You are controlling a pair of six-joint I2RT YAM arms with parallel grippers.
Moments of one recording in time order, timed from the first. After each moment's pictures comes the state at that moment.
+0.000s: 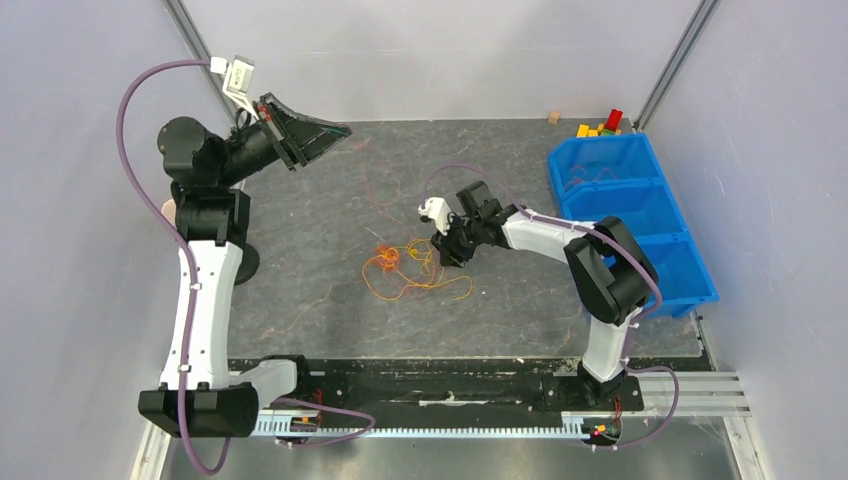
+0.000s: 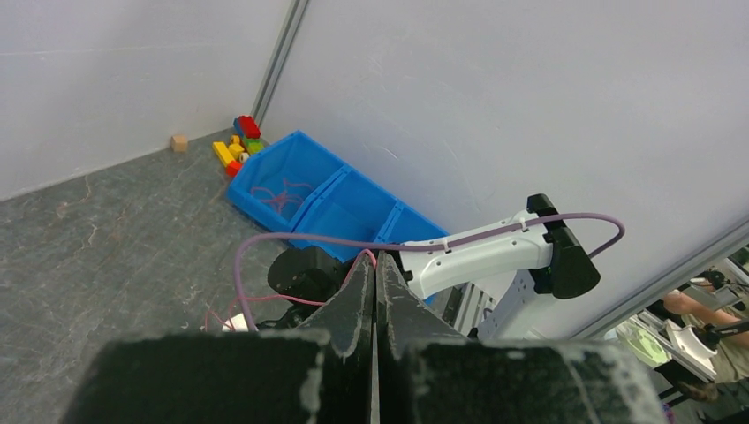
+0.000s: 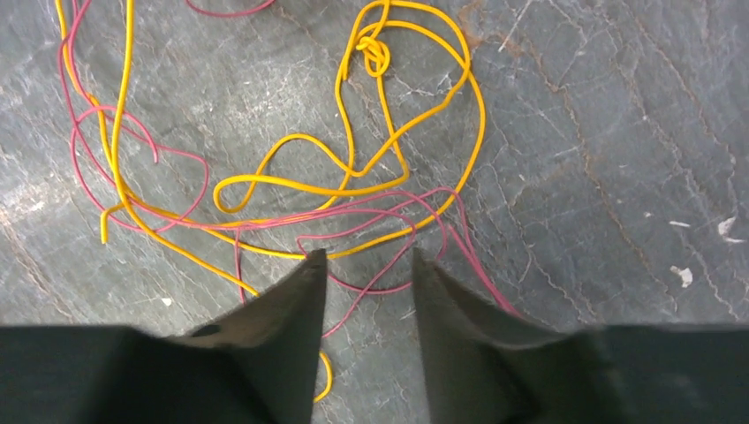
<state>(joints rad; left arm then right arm) 0.01 1.14 1.40 0.08 1.02 -0.76 0.60 1.87 1.16 -0.24 -0.46 -0.44</state>
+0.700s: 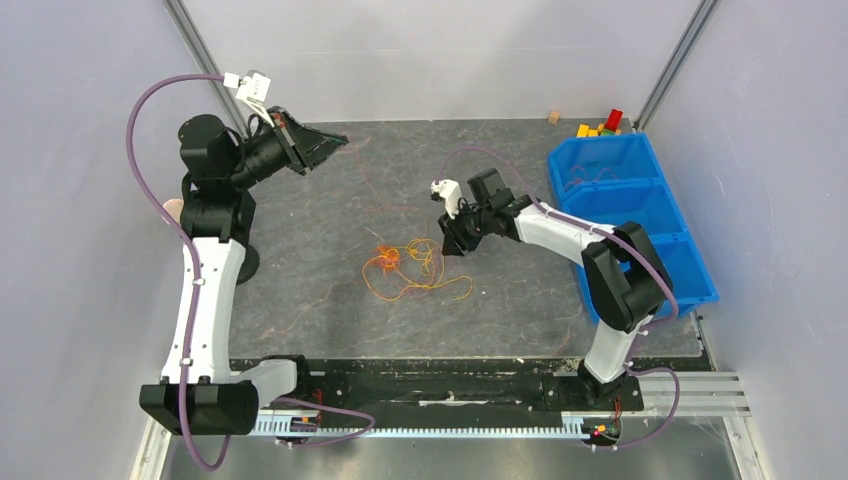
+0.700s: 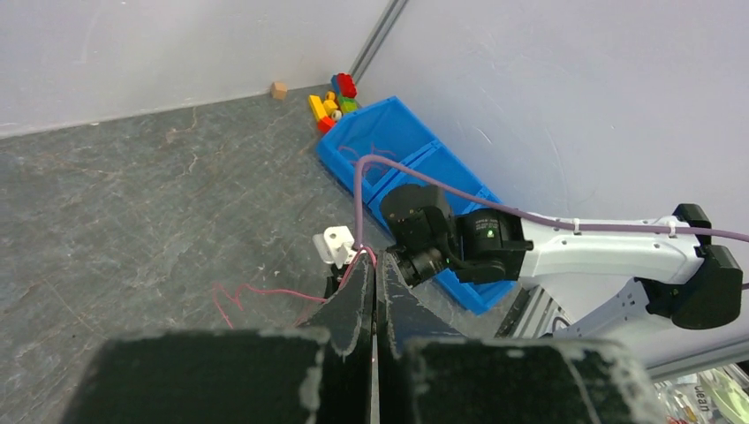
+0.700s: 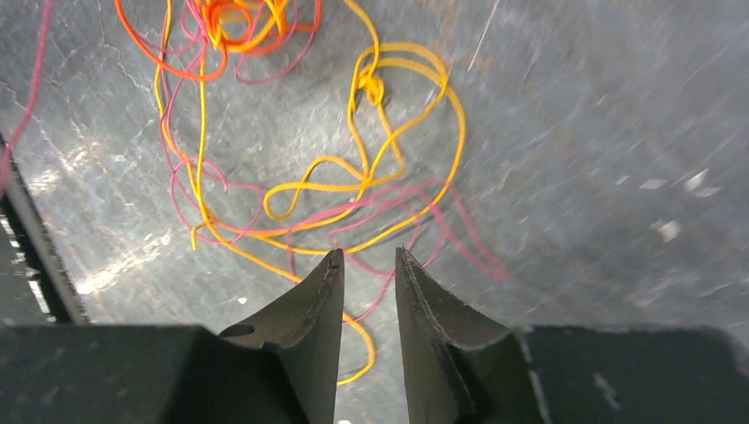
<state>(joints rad) 0.01 1.15 1.37 -0.19 0.86 -0.51 0.56 1.79 1.21 -0.29 -0.53 -0.28</state>
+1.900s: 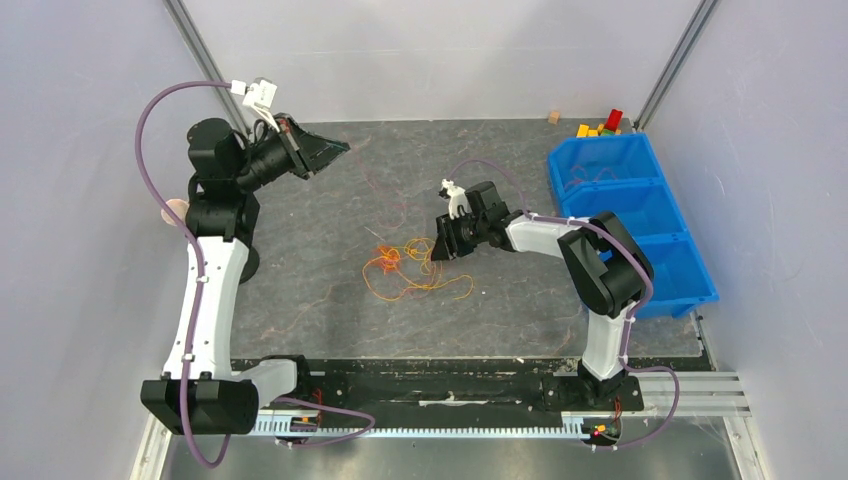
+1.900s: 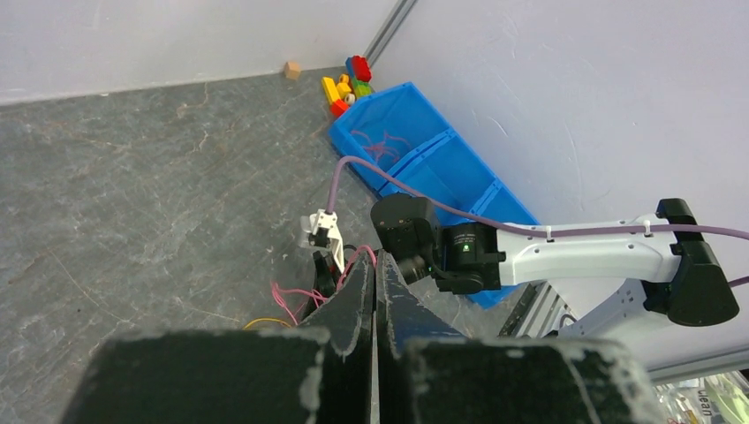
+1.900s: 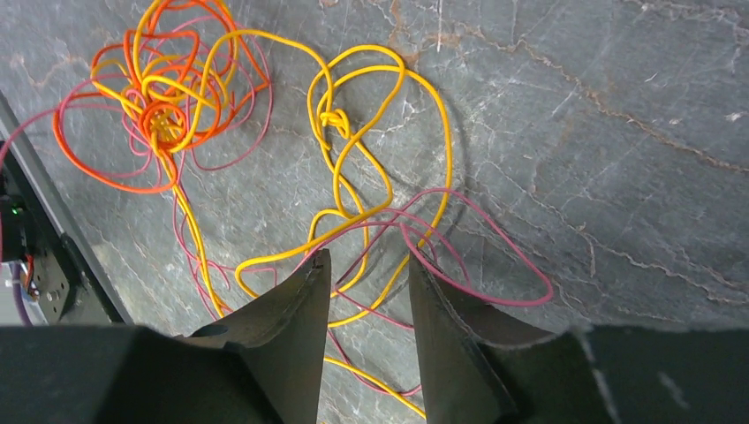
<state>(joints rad) 0.01 1.16 1.33 -0.21 0.84 -0.48 0.56 1.91 1.10 -0.01 -0.53 0.22</state>
